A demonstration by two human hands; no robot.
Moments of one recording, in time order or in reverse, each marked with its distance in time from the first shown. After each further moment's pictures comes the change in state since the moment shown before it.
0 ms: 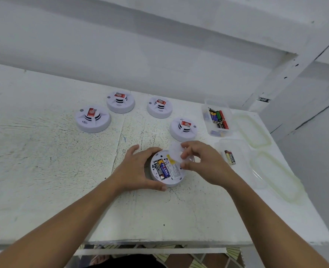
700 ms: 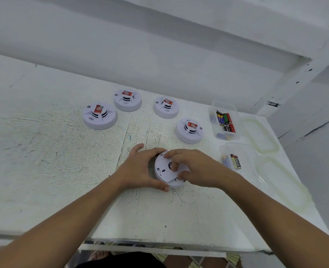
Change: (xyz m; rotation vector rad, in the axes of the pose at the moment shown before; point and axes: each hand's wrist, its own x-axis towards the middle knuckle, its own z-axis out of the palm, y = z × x) left_hand 0.004 -0.009 0.003 -0.011 0.025 0.017; right_hand 0.017 -0.018 0.011 -0.539 -0.342 -0.342
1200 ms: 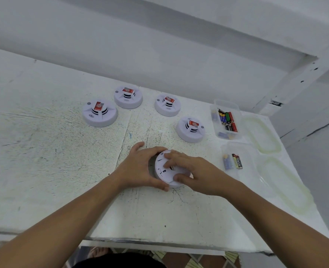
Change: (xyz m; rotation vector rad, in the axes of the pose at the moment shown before) left_hand 0.000 0.002 0.000 -0.015 -0.009 0.019; right_hand -0.012 0.007 0.017 0.118 0.048 -0.087
